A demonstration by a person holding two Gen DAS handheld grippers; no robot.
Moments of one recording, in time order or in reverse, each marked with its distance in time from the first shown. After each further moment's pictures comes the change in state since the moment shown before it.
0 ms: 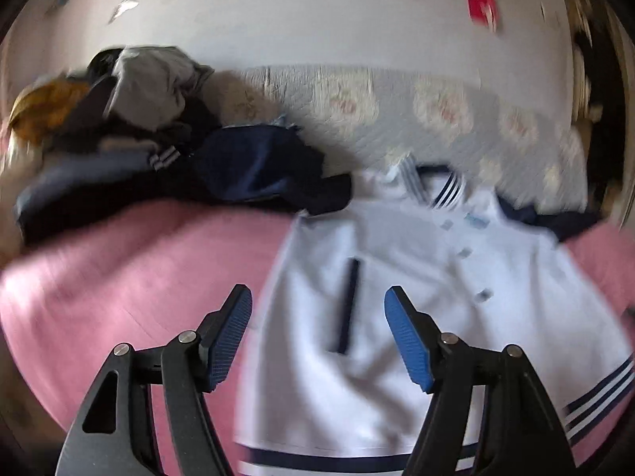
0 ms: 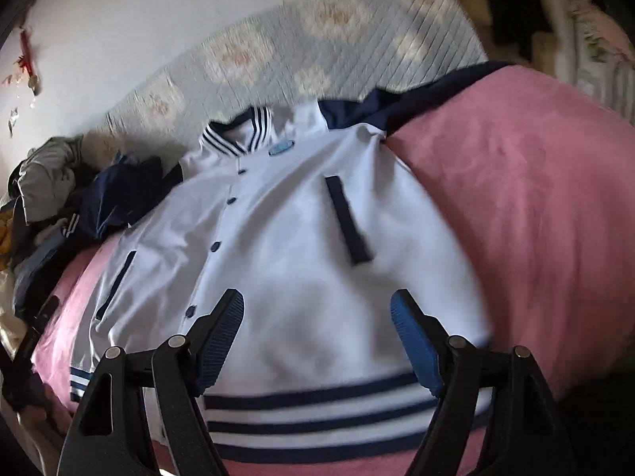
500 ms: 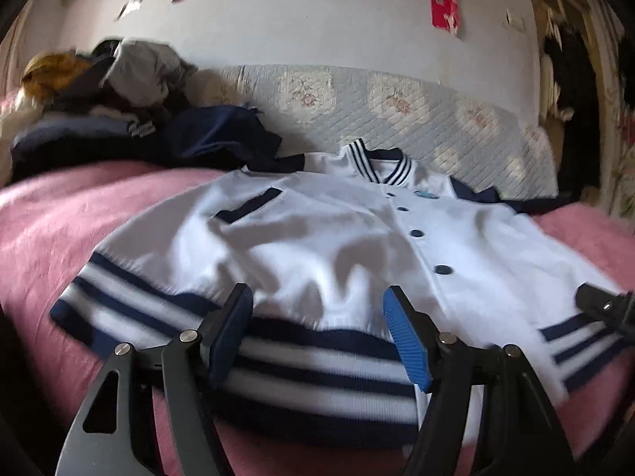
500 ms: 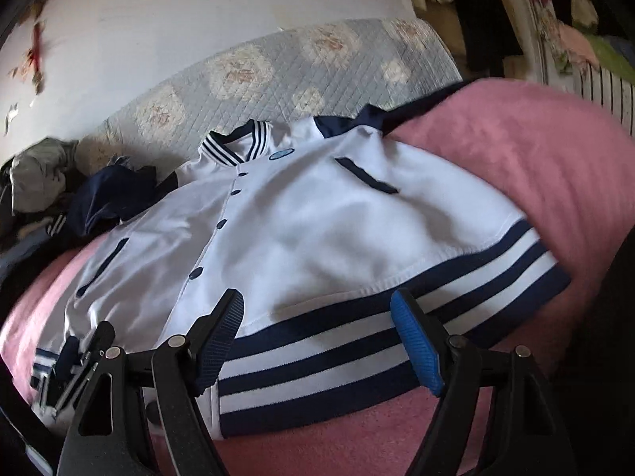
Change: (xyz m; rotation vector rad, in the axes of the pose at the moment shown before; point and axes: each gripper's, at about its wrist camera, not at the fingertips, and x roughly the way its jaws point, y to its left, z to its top) left arm -0.017 -0.095 -0.139 -0.132 -0.155 -0.101; right arm -0.003 0.070 -0.132 0.015 -0.273 -0.040
